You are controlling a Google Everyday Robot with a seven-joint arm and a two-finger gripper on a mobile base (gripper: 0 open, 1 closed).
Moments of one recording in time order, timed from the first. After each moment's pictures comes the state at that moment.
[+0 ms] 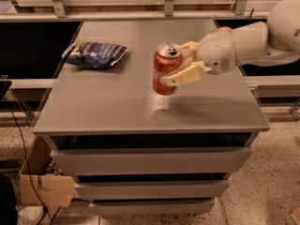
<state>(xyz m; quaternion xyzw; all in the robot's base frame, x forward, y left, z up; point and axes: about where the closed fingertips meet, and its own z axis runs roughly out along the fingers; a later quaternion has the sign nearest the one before) 0.546 -0.050 0.931 -0.60 0.57 0.35 0.44</state>
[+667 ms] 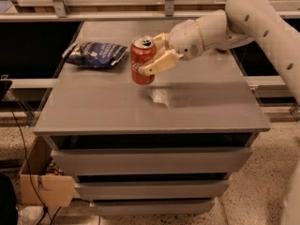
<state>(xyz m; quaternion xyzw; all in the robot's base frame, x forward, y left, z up) 0.596 0.006 0.924 -0.64 0.53 0.38 0.41</state>
